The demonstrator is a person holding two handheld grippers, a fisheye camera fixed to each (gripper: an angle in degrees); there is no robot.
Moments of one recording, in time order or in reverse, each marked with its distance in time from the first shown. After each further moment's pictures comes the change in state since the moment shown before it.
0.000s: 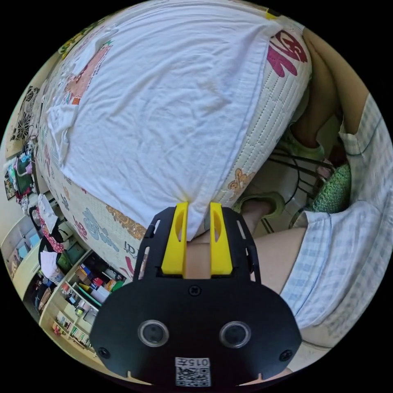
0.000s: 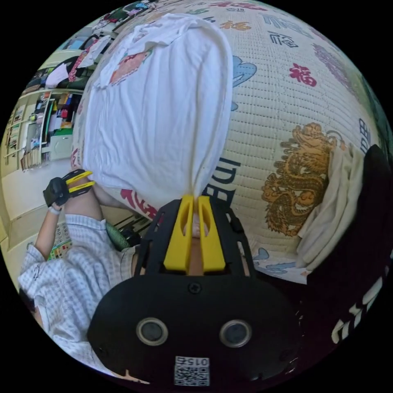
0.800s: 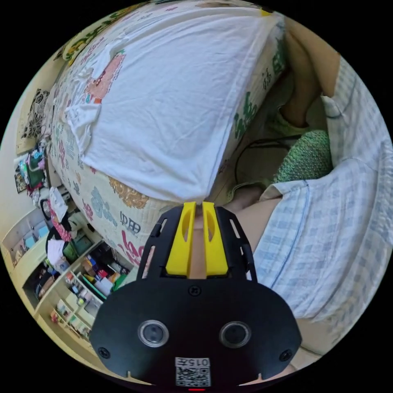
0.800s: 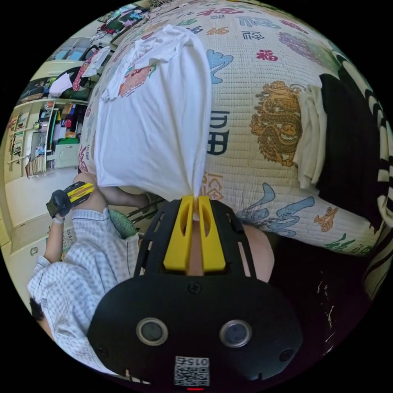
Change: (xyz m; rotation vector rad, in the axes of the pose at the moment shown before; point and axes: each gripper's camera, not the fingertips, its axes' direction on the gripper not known) left arm 0.032 0.062 -0.035 0.012 -0.101 -0.091; right arm 0.041 0.087 -0.045 0.068 0.017 0.066
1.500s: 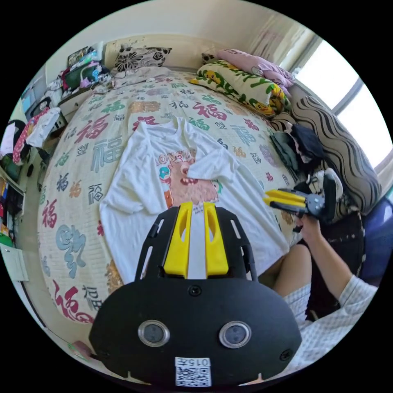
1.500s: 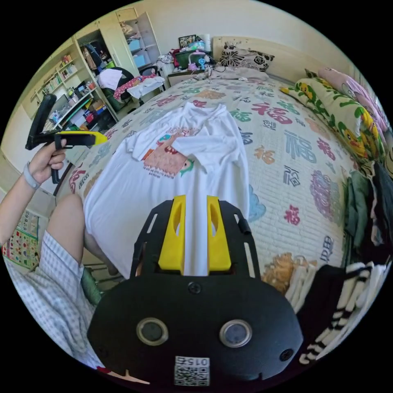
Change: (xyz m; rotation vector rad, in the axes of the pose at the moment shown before) left arm -0.283 -0.070 0.035 0.665 0.598 -0.727; right arm -0.044 -0.083 -0.030 0.522 0.179 -0.374
